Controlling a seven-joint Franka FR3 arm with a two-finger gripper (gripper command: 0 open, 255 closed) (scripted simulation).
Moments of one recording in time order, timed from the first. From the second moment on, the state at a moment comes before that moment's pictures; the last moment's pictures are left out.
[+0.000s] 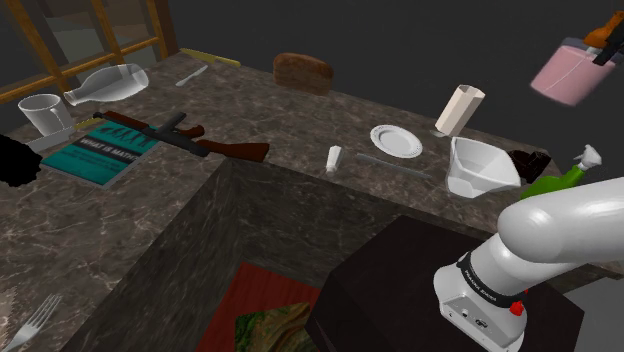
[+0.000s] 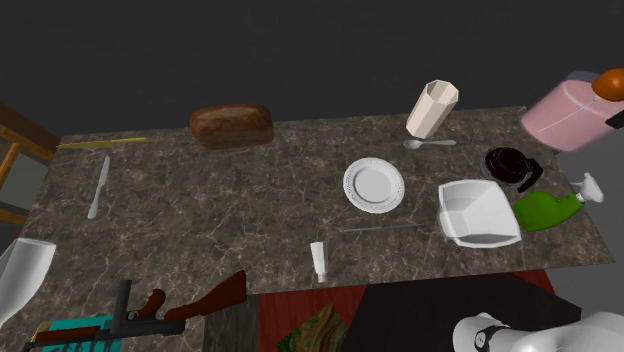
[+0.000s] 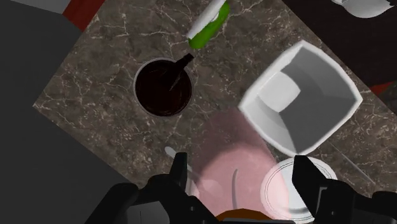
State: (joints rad) arm -0.43 -0.44 -0.62 -1.83 -0.25 1.47 -0.77
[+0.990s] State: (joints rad) arm -0.44 -0.21 -1.03 -1.62 -0.18 1.50 -1.21
